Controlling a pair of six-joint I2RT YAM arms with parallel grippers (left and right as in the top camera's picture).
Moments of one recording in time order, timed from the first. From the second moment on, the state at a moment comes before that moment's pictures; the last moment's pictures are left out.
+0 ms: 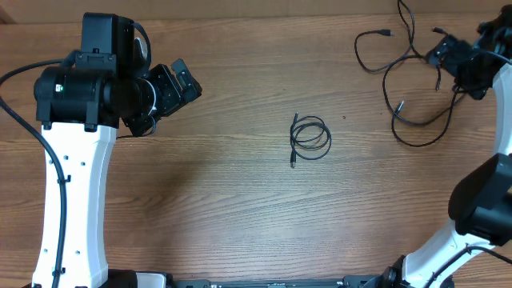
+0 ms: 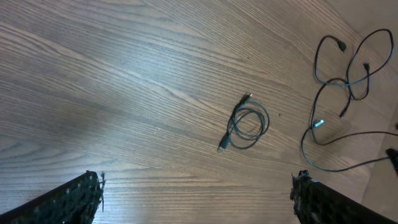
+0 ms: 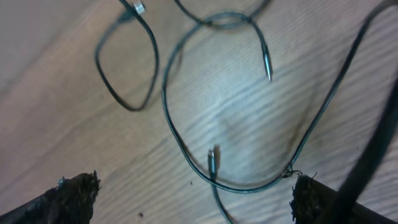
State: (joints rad) left arm -0.09 1.55 1.89 -1.42 0.26 -0.62; right arm -0.35 1.98 1.84 -0.99 -0.20 0.29
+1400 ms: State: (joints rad) left arm -0.09 1.55 1.89 -1.43 0.26 -0.62; right arm -0.32 2.10 2.17 -1.17 -0.21 0.34
